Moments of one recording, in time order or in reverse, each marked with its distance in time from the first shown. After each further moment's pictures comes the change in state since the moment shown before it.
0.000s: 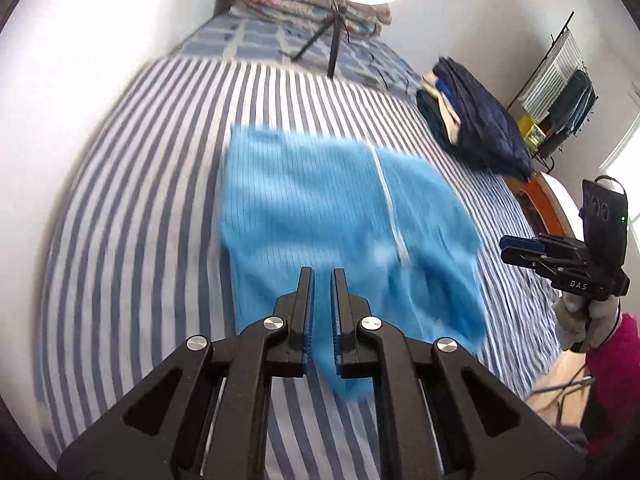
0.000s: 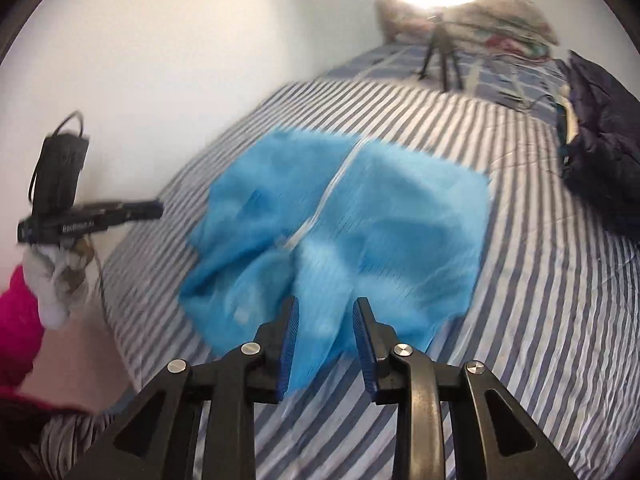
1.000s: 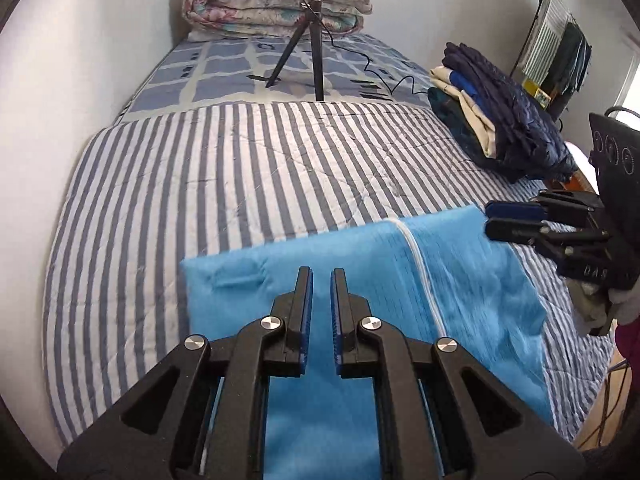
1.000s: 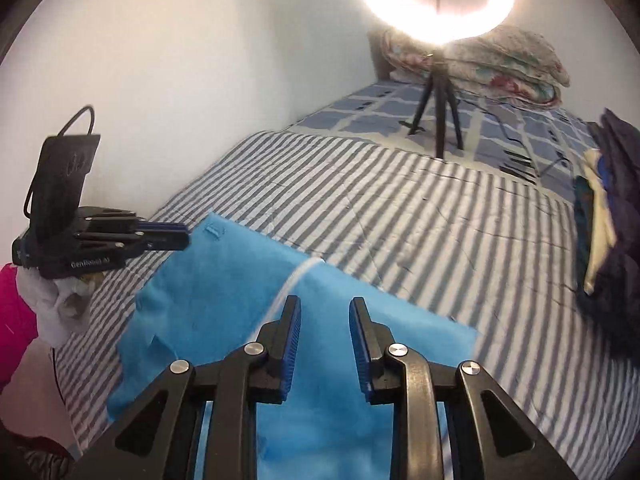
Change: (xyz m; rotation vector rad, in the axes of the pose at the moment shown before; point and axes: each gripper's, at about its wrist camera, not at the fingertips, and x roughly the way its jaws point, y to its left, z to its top) left arm 0.113 -0.006 0.103 0.186 0.015 0.044; right arm 0.087 -0.028 0.111 -0.111 -0.059 -0.020
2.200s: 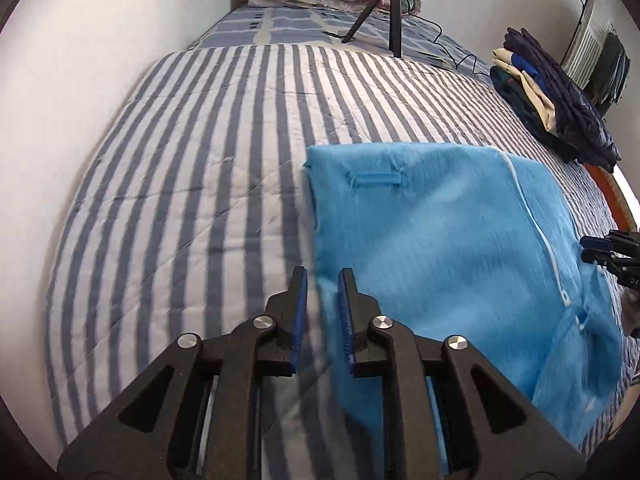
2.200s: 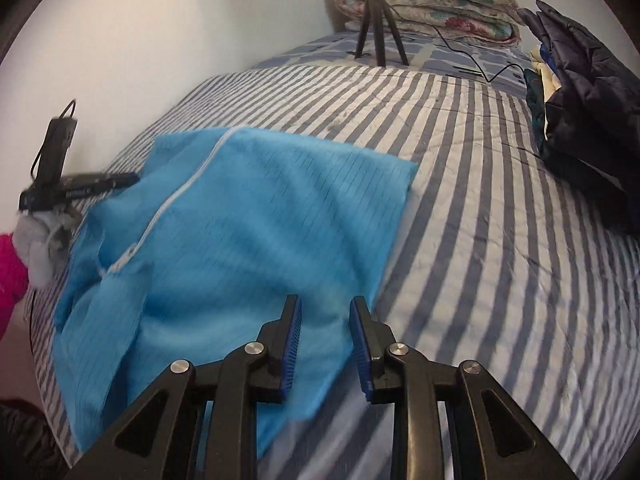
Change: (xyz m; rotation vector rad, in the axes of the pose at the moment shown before) left arm -0.002 0.078 -0.085 -0.109 0.038 0.113; right arm -0.033 -0.042 -0.131 0.067 0.118 -0.082
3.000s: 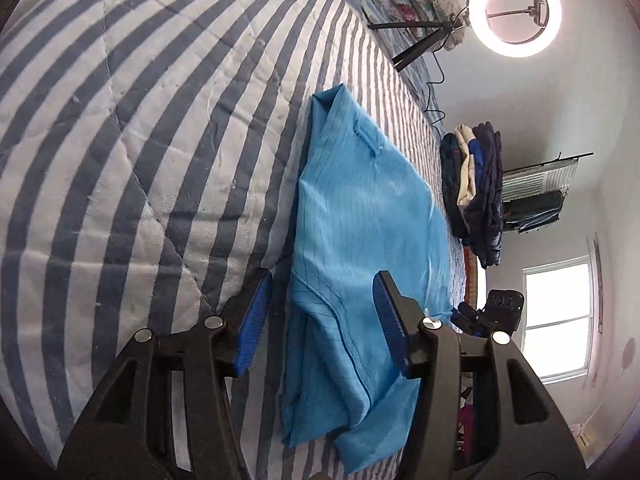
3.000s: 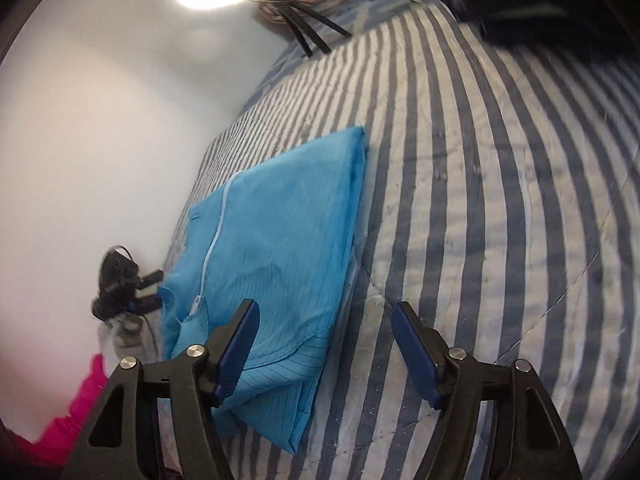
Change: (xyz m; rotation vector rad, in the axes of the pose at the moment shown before) left arm 0.002 0.066 -0.034 -0.563 0.180 -0.543; right arm 0.011 -0.080 -0.023 0.545 -0.029 0.404
